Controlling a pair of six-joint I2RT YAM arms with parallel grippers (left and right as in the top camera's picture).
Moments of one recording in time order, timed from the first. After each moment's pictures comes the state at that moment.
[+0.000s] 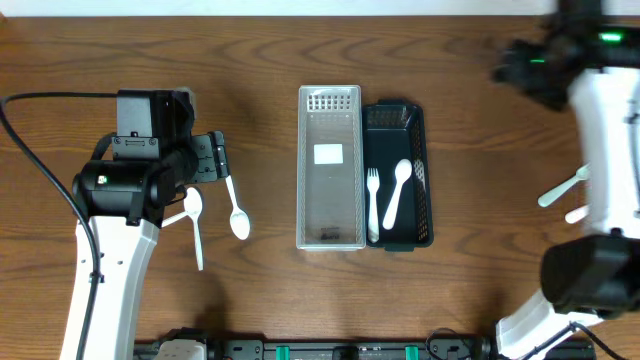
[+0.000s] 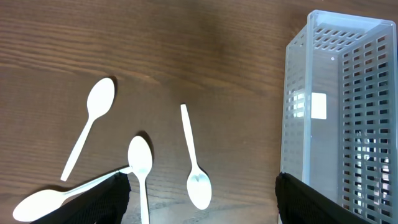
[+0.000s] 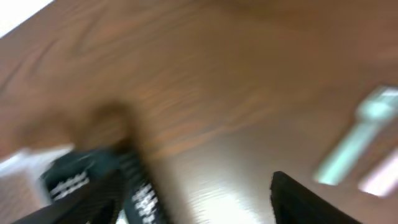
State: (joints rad) left arm -0.06 1.24 1.28 -1.02 0.02 -0.17; right arm -0.18 1.84 1.94 -1.22 -0.02 0.42
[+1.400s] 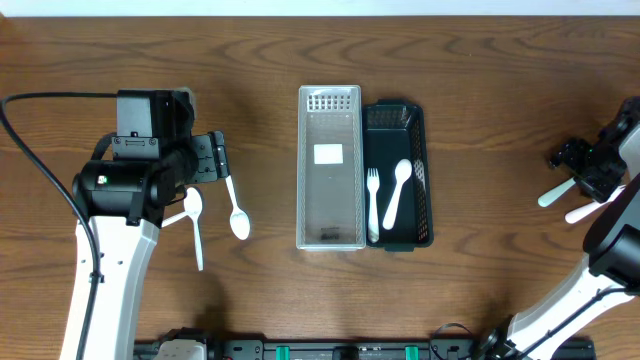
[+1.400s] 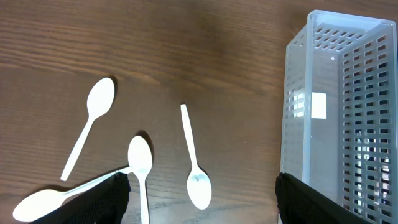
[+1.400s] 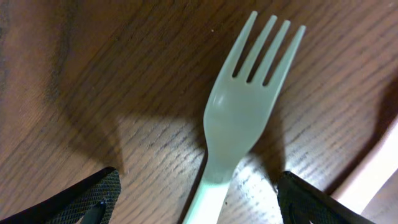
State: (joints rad) left arm -0.06 1.24 1.28 -1.02 0.02 -0.17; right arm -0.55 2.10 1.46 -0.81 -0.01 0.24
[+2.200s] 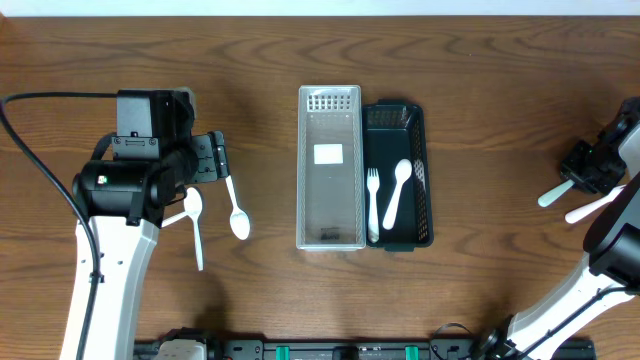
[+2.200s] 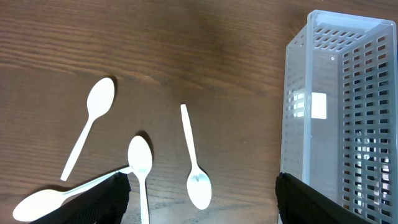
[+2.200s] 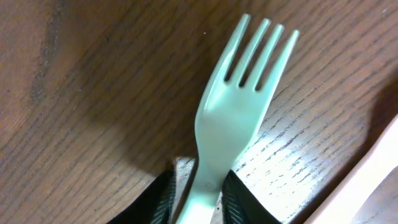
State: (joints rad) left arm -0.06 1.24 1.28 -1.02 0.02 -0.17; right arm -0.55 2.10 1.46 -0.80 0.01 0.22
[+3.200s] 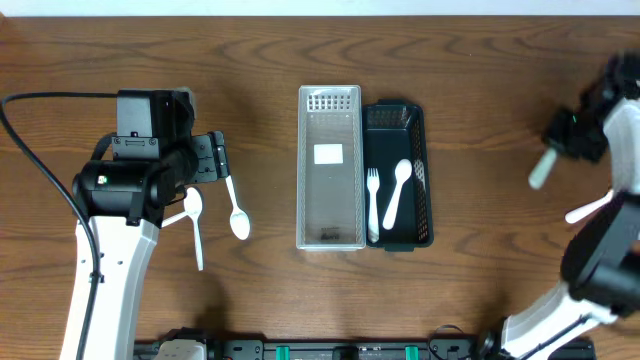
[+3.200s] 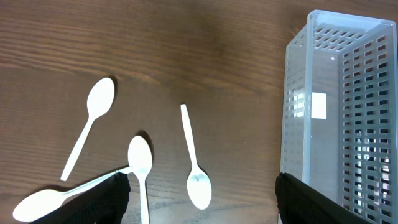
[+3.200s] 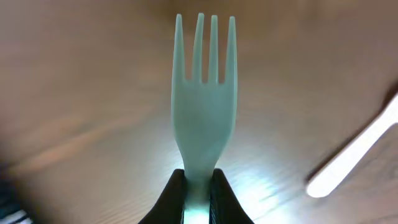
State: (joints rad) left arm -0.06 1.24 1.28 -1.02 0.02 -0.17; right arm -0.31 1.86 1.59 -1.02 -0.01 0.24
